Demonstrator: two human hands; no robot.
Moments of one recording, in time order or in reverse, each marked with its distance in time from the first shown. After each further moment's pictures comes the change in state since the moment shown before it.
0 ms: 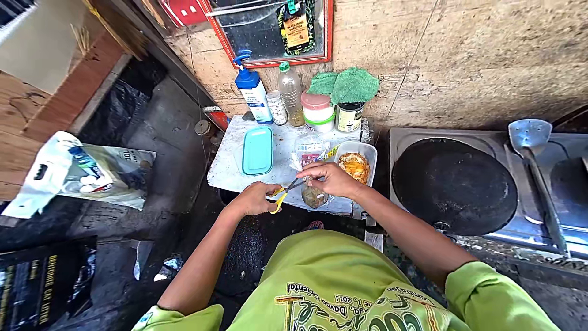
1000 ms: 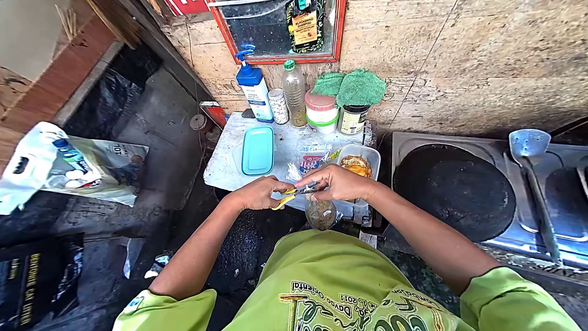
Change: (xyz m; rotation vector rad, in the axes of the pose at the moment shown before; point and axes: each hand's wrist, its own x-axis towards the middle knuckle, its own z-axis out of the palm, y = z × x) left_hand 0.013 -0.005 -0.019 -0.052 -0.053 0.338; right_hand 0.013 -0.036 -0.023 0.145 -0.319 0.139
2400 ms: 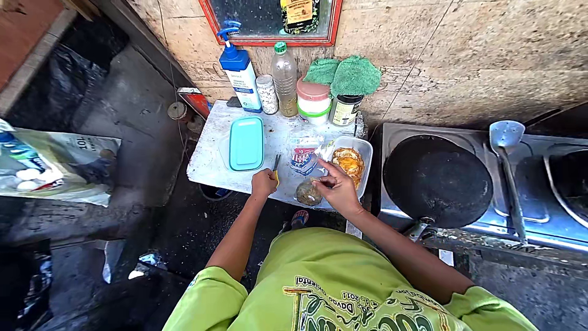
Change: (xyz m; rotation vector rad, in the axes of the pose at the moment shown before) left_hand 0.096 -0.081 0.078 -0.357 0.500 -0.670; right_hand -0.019 0.050 0.071 0.028 0.897 0.199
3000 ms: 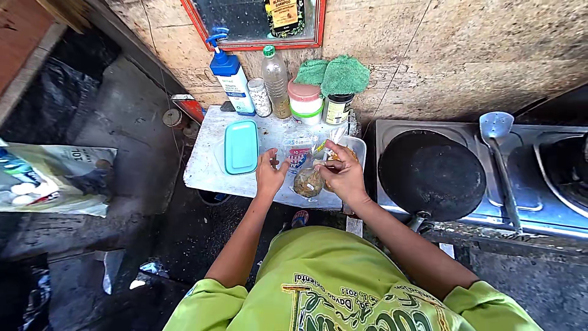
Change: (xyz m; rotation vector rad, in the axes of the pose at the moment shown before) left_hand -0.042 0.055 -0.006 -0.310 0.295 0.373; right_hand 0.016 -0.038 -0.022 0.055 0.145 0.012
